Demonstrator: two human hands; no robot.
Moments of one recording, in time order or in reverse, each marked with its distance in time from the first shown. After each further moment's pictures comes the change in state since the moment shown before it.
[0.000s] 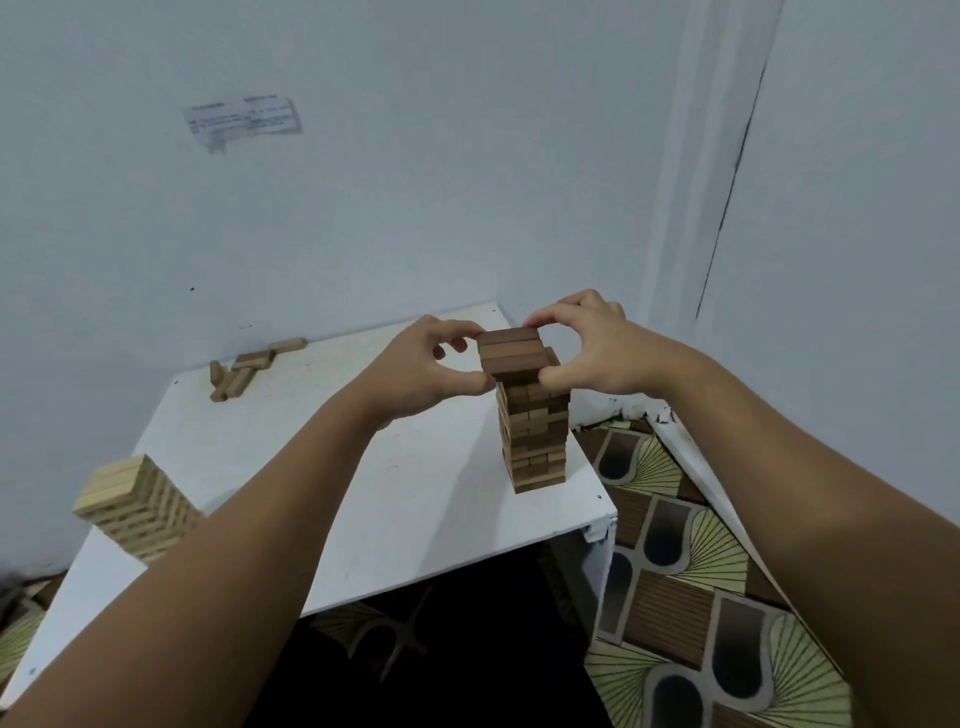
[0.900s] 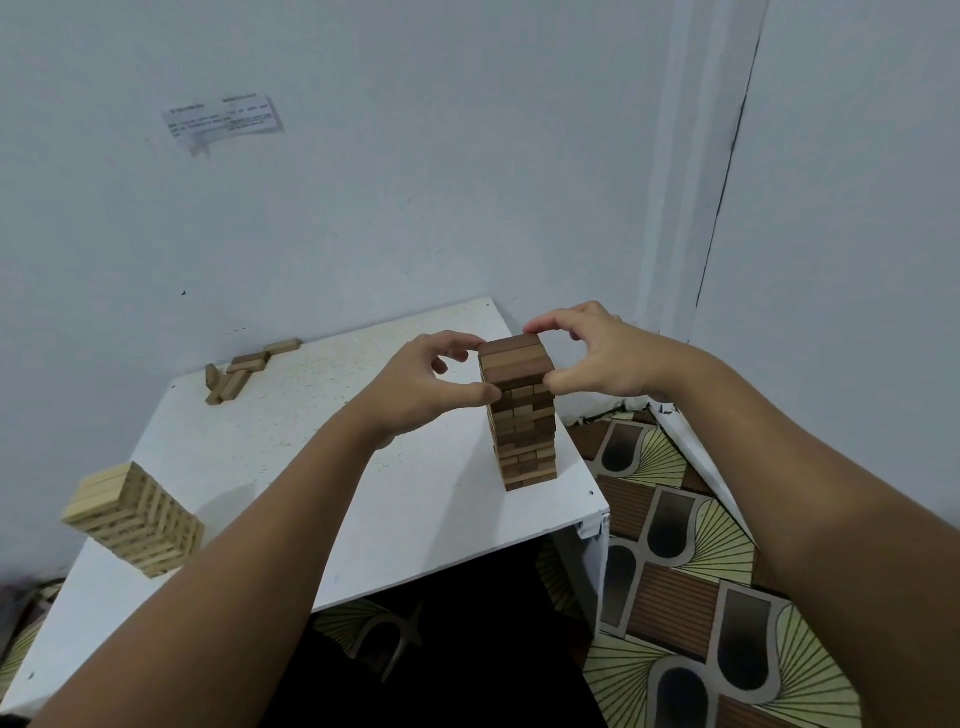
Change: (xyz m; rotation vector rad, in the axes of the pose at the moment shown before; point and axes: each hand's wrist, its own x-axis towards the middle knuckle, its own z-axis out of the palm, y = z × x) left_hand -0.006 0.003 0.024 -0.069 -0.011 -0.084; right_hand -0.005 0.029 -0.001 0.104 -0.089 0.038
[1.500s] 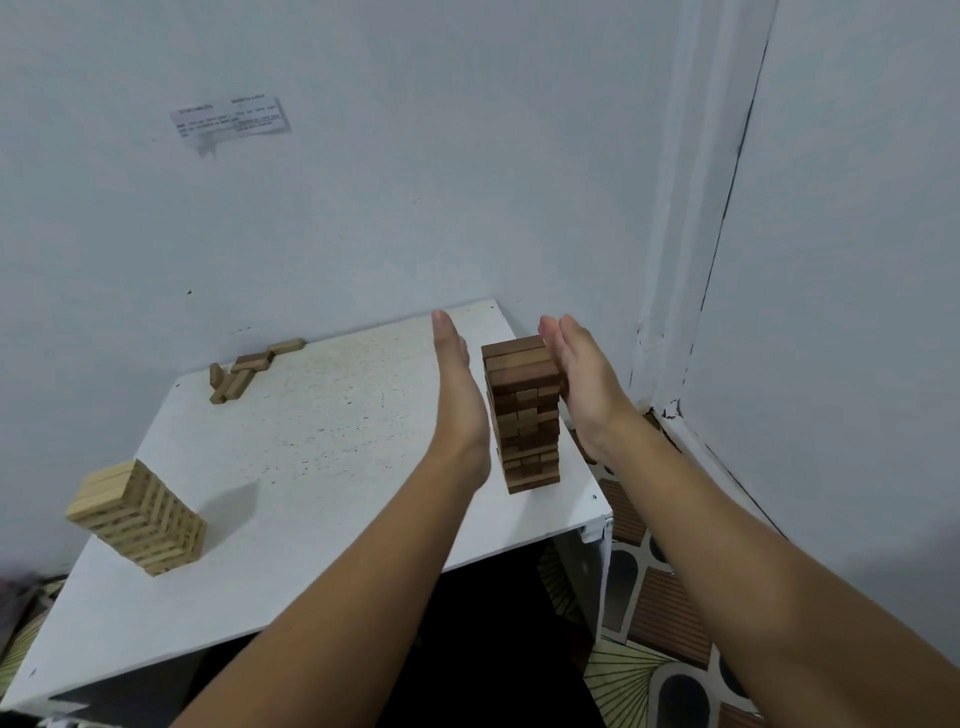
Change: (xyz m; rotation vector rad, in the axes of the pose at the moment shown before) left_hand -0.026 0.054 0.068 -0.798 0.292 -0.236; right_hand -0.004 -0.021 0.068 0.887 0.260 0.078
